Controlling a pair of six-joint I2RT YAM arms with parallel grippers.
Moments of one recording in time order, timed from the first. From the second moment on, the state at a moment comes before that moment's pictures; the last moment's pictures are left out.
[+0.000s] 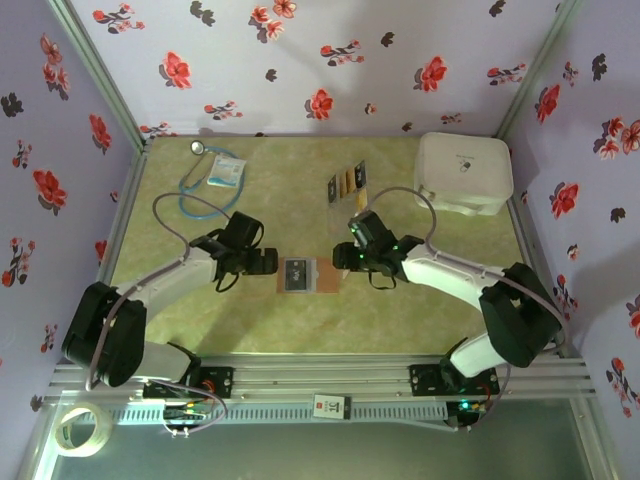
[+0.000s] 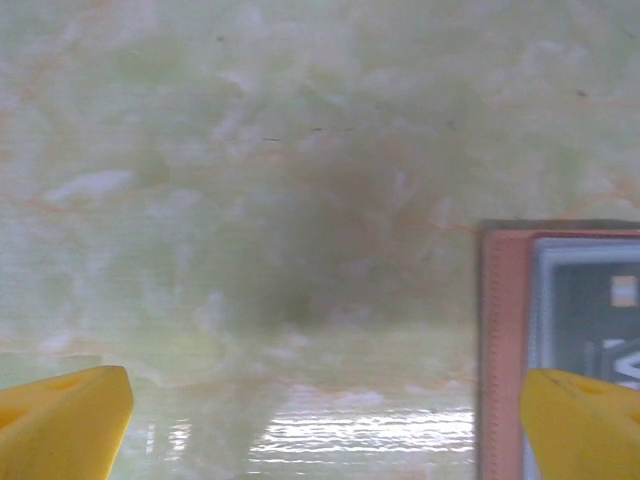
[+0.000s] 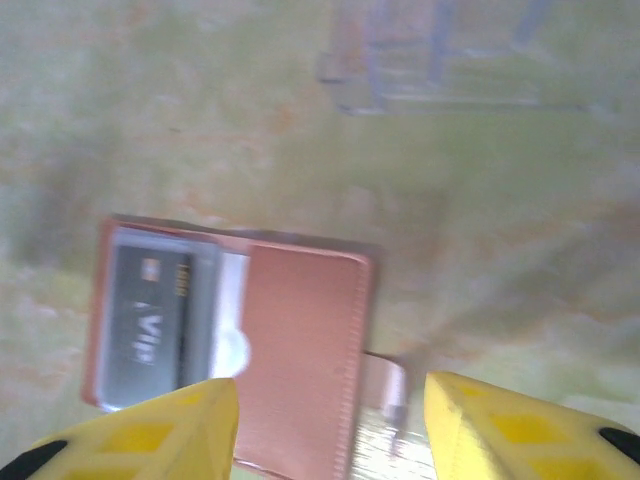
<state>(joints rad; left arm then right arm) -0.54 1.38 0.79 -0.51 -0.13 -0.47 0.71 1.48 0.85 -0.32 -0.05 0.66</state>
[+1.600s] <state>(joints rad) -0.67 1.49 0.67 -0.13 0.06 -0.60 0.68 1.54 0.78 -0.27 -0.07 0.64</state>
